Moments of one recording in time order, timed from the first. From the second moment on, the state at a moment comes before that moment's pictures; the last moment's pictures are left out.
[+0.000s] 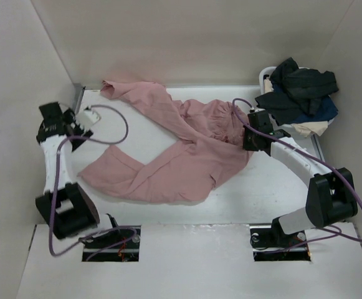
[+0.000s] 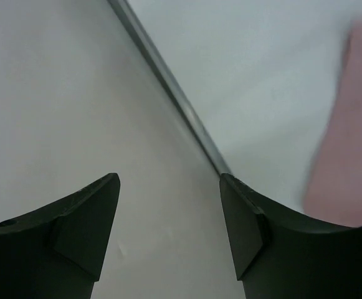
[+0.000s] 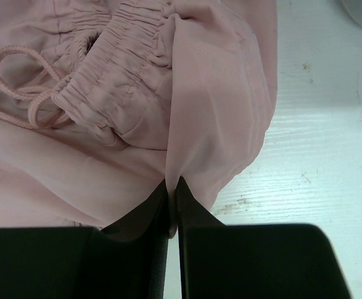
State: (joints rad) left arm 0.34 1.48 1.30 -0.61 0.12 1.12; right arm 0.30 1.45 1.00 -0.45 0.16 0.34
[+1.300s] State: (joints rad) left arm 0.41 1.36 0.89 -0.61 0.05 1.69; right arm 0.33 1.62 1.31 -0.46 0.10 -0.01
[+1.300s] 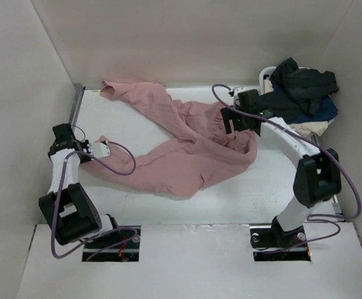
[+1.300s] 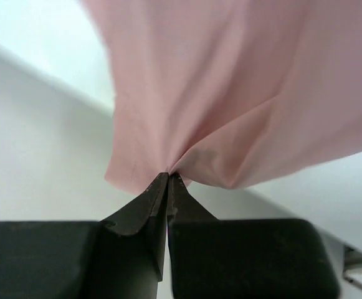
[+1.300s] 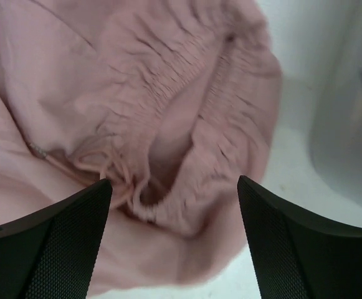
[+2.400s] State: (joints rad) left arm 0.57 1.34 1.18 -0.81 0.06 1.40; right arm 0.35 1.72 1.31 -0.69 -0.07 -0.01
